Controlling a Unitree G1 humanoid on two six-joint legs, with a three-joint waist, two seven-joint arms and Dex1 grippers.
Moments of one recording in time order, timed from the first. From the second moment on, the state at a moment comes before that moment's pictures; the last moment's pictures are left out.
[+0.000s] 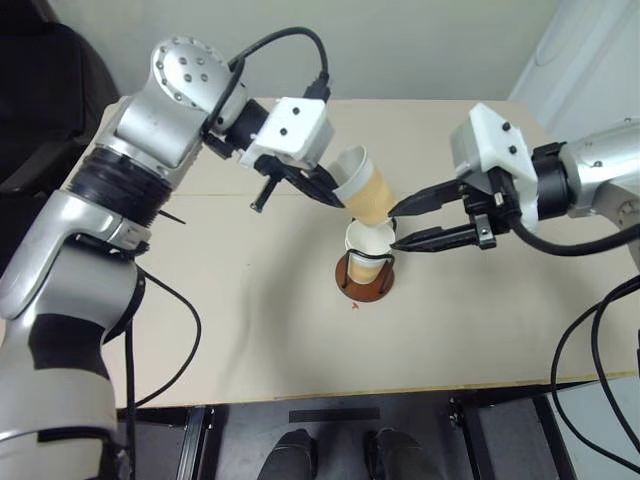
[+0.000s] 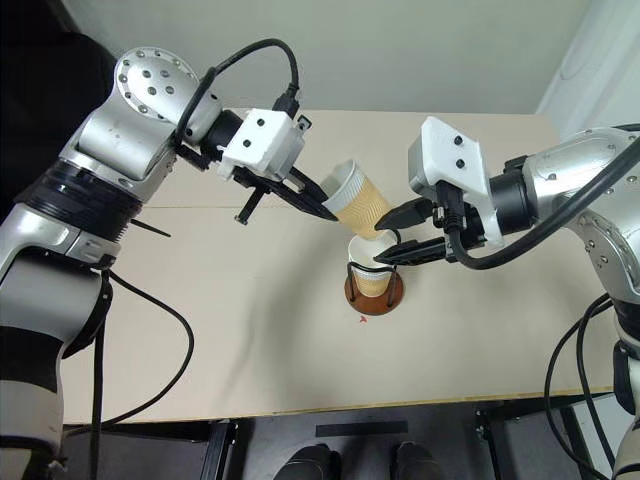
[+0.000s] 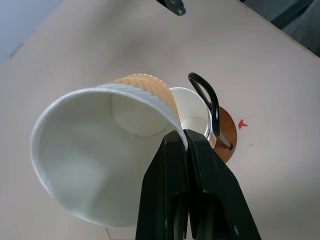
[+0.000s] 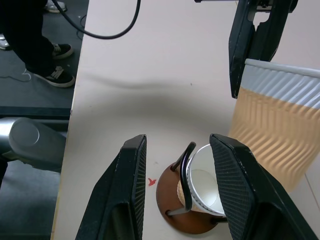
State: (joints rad) left arm -1.51 0.80 -0.76 0.53 -0.43 -0.17 -1.59; right arm -1.04 -0.96 0.18 -0.42 0.60 0.97 1.22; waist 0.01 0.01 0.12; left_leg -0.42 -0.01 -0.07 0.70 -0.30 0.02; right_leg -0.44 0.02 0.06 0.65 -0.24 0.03
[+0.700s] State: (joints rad) left arm -1.62 0.76 -0.99 0.61 -0.45 -0.32 -1.59; right arm -1.03 -0.98 0.18 -0.44 0.61 0.99 1.19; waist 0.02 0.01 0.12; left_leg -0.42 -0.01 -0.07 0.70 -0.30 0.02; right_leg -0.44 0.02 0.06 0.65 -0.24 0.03
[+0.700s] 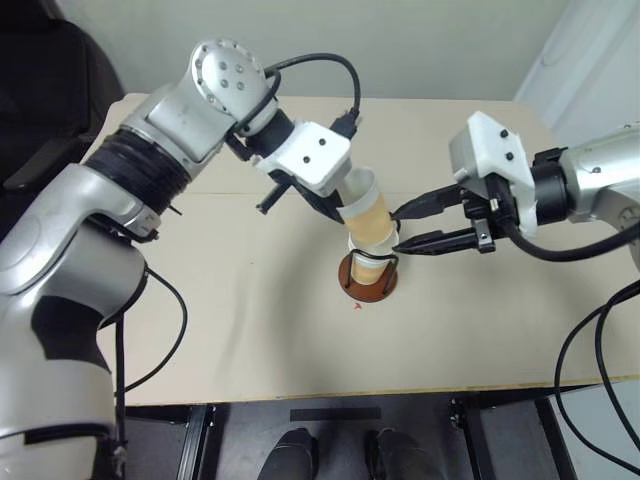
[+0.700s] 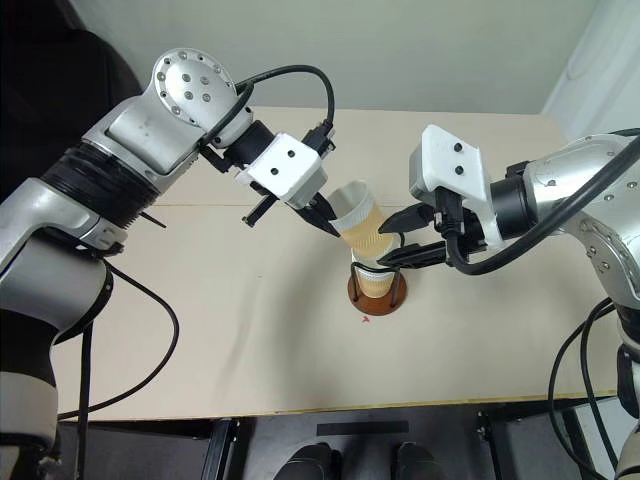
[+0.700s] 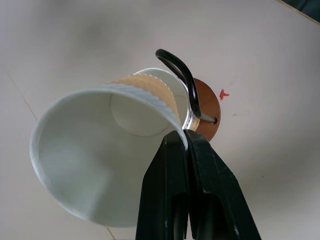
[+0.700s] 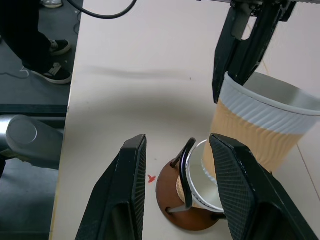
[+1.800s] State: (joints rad) left arm -1.65 0.54 -0.94 0.87 -0.34 -0.51 -1.59; right arm -0.99 -1.00 0.15 -0.48 0.65 1.01 1.13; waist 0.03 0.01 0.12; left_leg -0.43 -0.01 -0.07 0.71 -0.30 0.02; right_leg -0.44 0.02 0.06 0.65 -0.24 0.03
